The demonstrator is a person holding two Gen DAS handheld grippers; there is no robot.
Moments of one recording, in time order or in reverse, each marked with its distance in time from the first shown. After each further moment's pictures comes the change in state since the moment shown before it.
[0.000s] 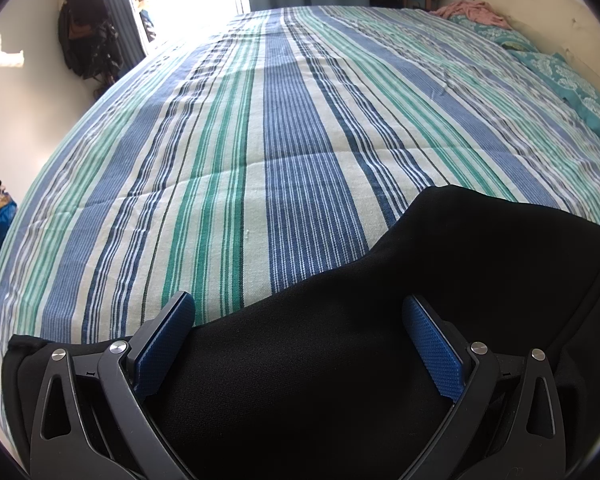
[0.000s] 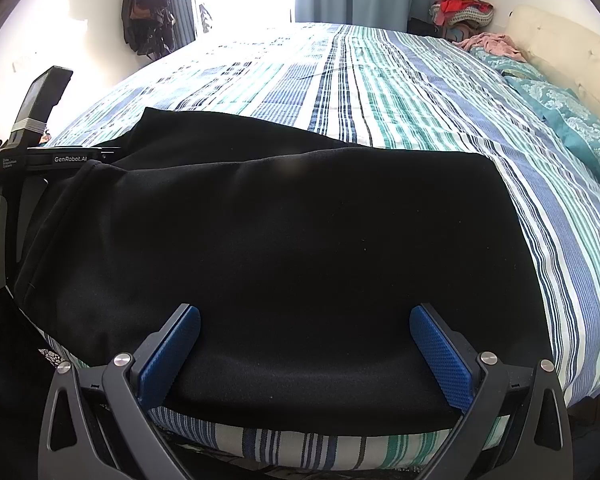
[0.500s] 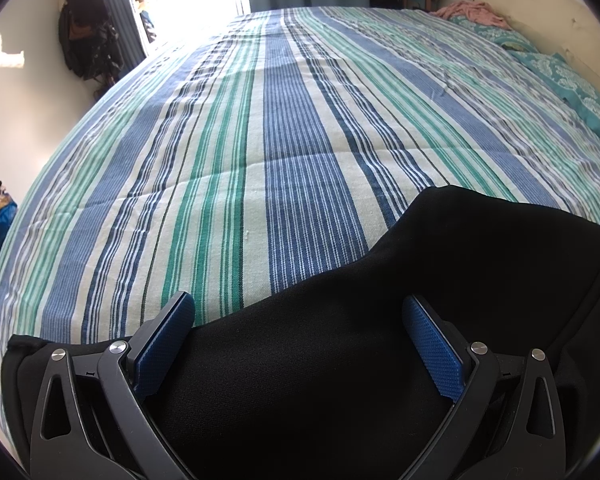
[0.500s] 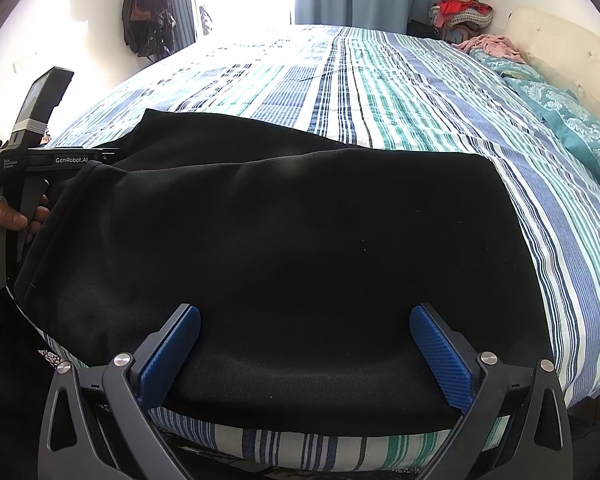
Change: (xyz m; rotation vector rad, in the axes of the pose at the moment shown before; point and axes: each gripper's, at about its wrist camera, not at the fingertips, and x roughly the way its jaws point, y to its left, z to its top) left arm 0.000 0.000 0.000 -0.001 0.000 0.001; right arm -0.001 -0.001 0.000 -0.001 -0.007 0.000
